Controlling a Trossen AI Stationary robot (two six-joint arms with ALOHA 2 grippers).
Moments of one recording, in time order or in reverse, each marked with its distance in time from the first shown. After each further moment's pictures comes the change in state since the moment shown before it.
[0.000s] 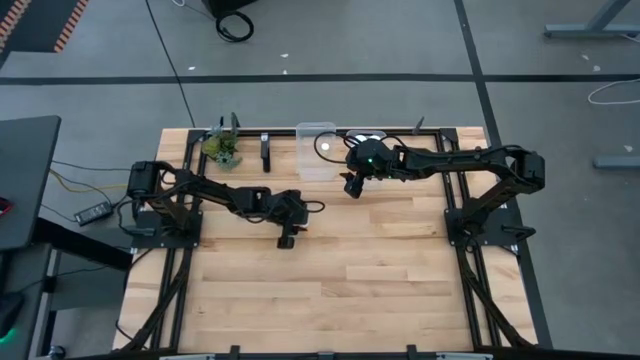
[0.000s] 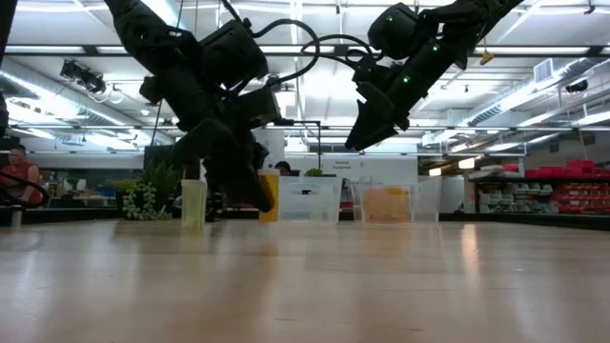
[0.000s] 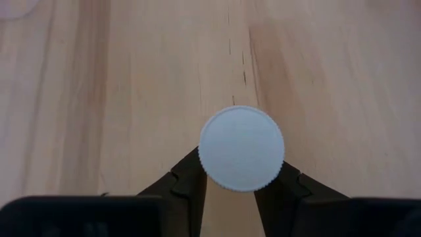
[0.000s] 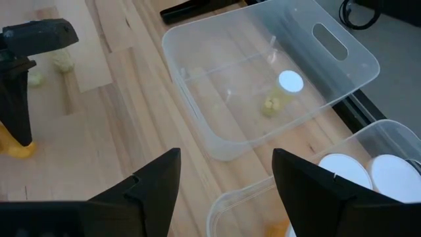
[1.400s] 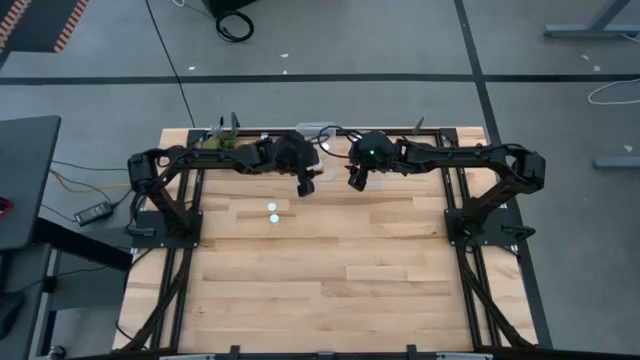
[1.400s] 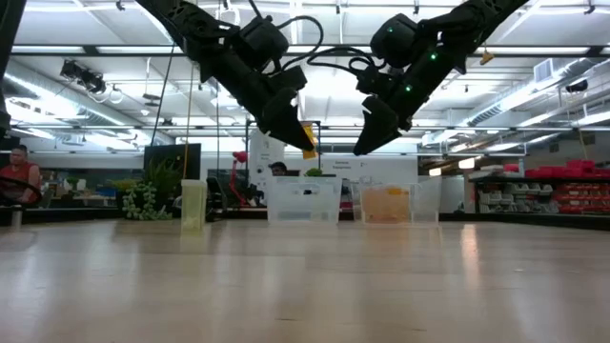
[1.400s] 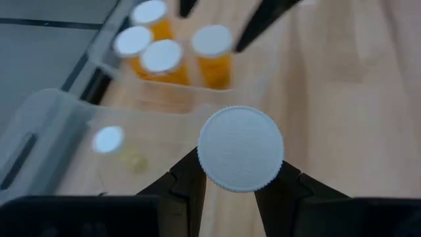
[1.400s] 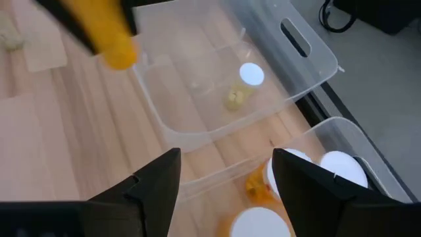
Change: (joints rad) left arm 0.333 -0.001 0.311 -0.122 0.002 0.039; right arm -0.075 -0.001 0.000 -0.019 0.012 -0.120
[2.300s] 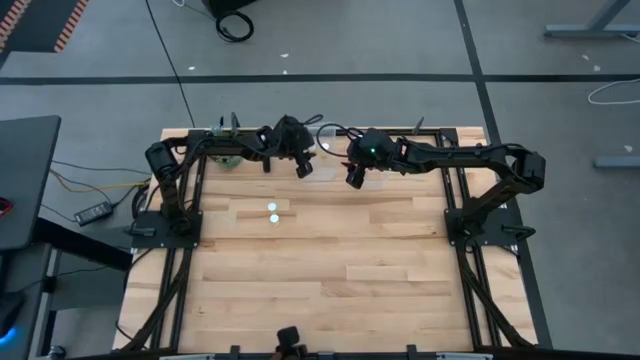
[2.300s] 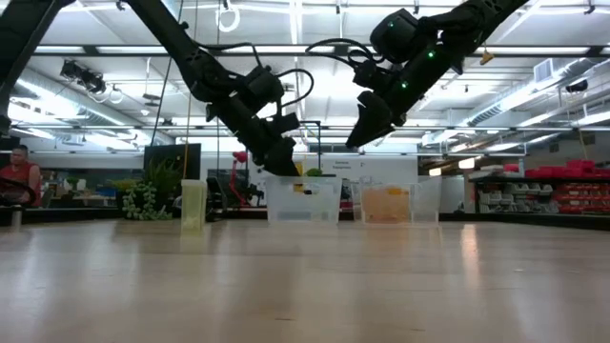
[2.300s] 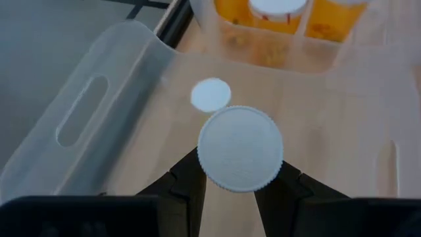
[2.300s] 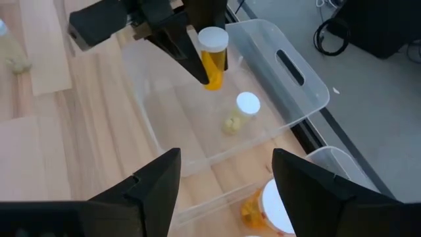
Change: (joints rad) left arm 0.184 0.171 0.000 0.144 0.018 0.043; right arm 0.000 0.000 0.000 0.080 0.000 -0.040
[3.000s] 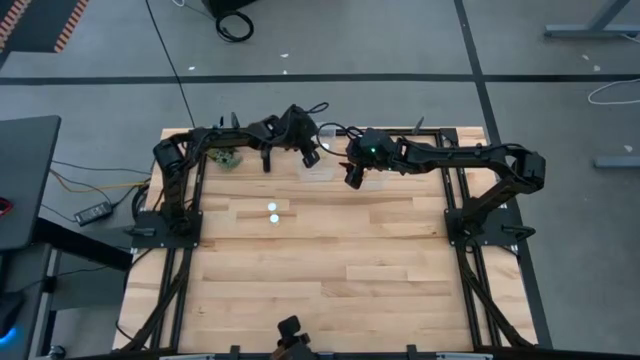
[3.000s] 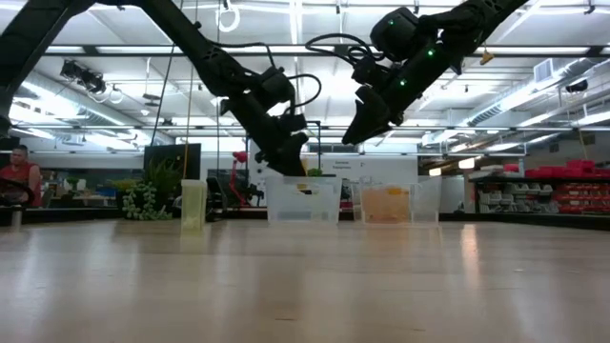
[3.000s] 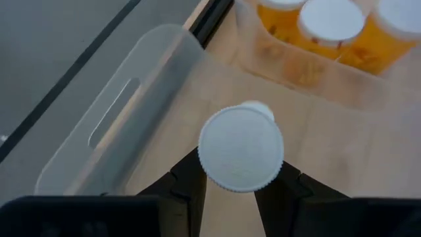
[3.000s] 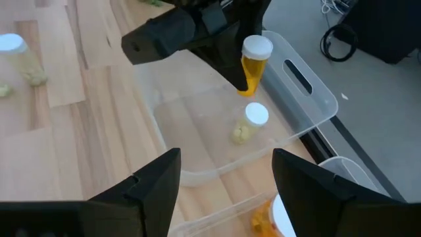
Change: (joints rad) left arm 0.027 0.072 0.184 -0.177 -0.031 -0.111; right arm 0.003 0.000 0.000 0.028 -0.027 0.016
